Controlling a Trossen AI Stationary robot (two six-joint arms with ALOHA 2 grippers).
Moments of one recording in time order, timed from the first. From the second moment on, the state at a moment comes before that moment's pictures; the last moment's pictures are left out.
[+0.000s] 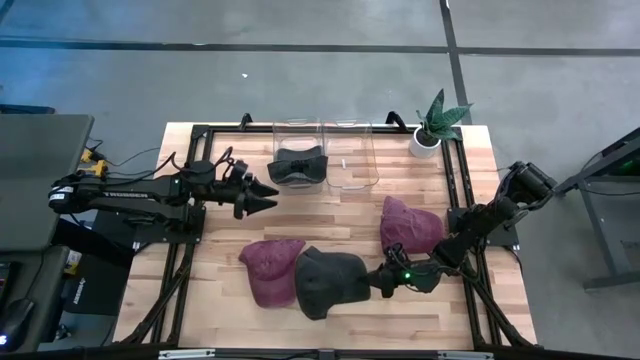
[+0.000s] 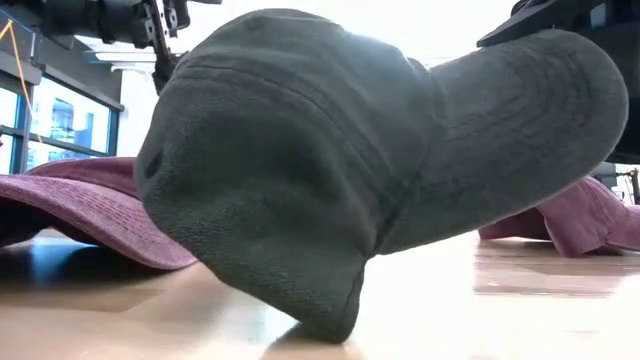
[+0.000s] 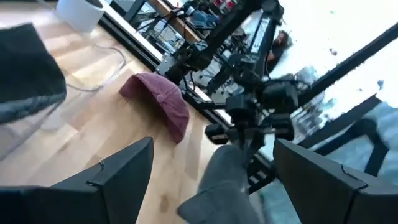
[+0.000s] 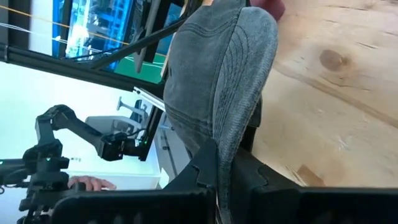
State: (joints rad) left arm 0.10 0.73 0.45 0.19 0.15 -0.76; right arm 0.69 1.53 0.58 0.58 0.55 1.47
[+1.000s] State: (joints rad) left arm 0.10 0.74 0.45 0.28 0.14 -0.86; right arm 0.51 1.26 0.58 0.59 0.54 1.14
